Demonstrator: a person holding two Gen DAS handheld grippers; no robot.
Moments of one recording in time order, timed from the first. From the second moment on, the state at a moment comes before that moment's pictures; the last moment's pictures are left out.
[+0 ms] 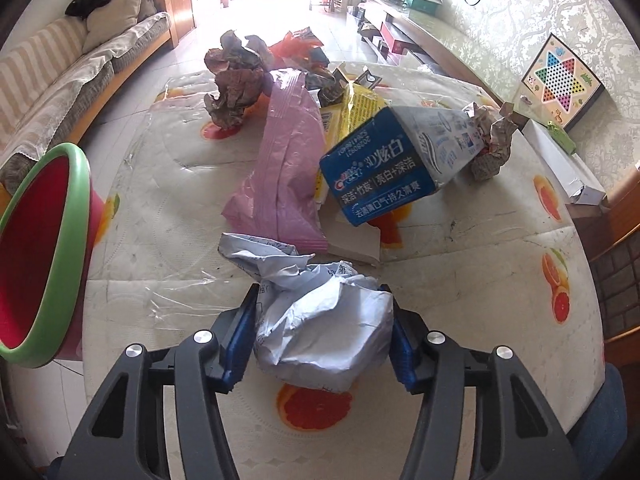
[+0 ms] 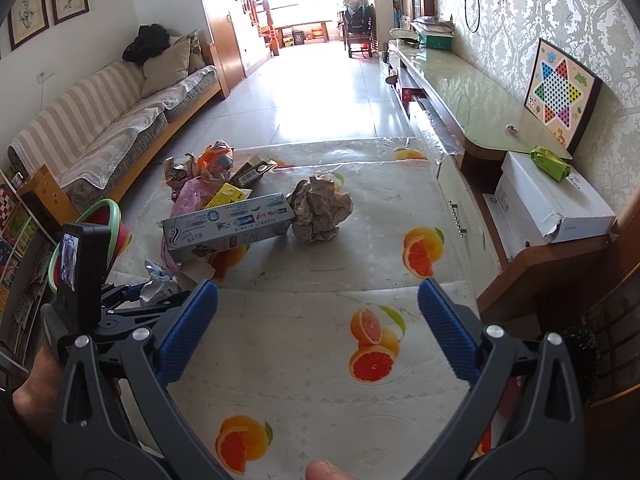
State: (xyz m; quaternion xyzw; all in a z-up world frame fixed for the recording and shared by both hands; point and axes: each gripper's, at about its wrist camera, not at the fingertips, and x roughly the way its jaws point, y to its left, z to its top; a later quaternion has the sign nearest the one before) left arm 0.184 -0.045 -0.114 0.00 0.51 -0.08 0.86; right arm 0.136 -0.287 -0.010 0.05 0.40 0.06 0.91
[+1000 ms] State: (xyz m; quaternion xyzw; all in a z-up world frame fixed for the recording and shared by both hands) left arm 0.146 0.083 -0.058 -0.07 0.43 -0.06 0.90; right arm 0.277 -0.179 -0.087 0.19 0.53 0.01 0.83
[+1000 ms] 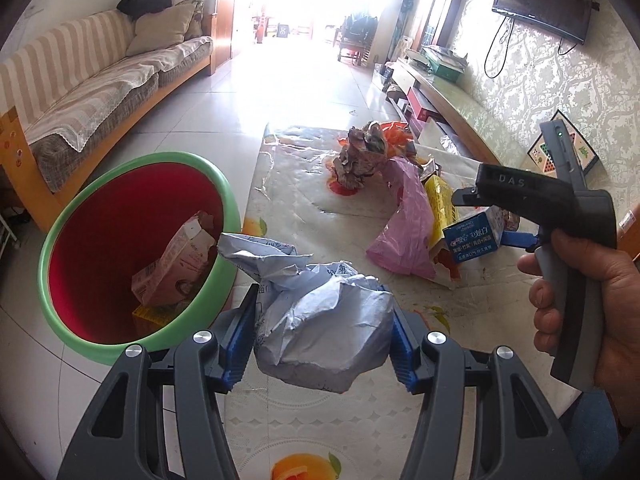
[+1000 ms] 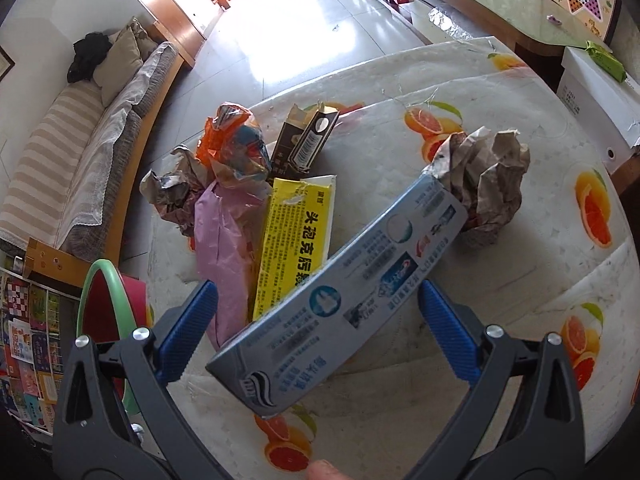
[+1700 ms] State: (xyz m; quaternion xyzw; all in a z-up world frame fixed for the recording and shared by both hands) left arm 0.143 0.065 -0.028 -0.05 0.40 -0.07 0.91; right arm 0.227 -0.190 -0.057 0.13 0.51 0.05 0.85
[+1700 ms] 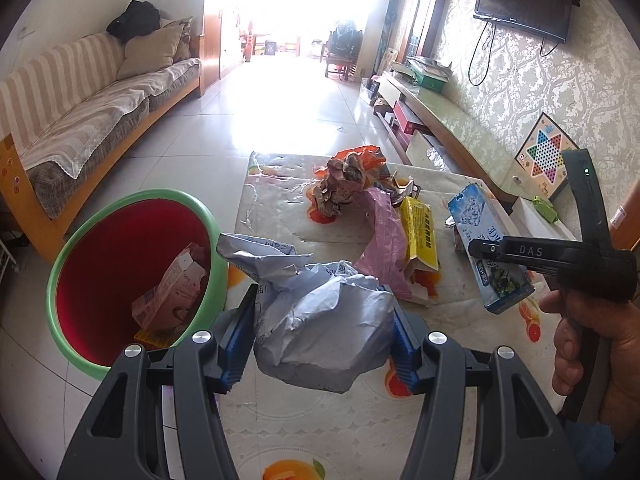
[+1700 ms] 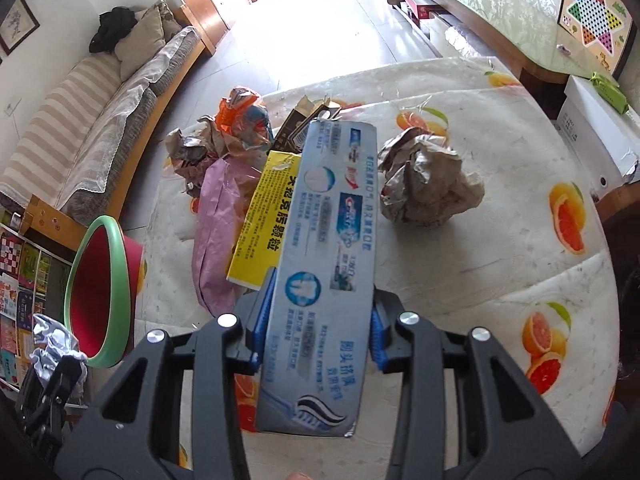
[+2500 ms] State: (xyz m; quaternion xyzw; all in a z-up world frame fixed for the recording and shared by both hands) left arm 0.151 0.118 0.007 -0.05 0.37 -0.02 0.93; right arm 0.181 -0.159 0.013 0.05 0.42 0.12 0.90
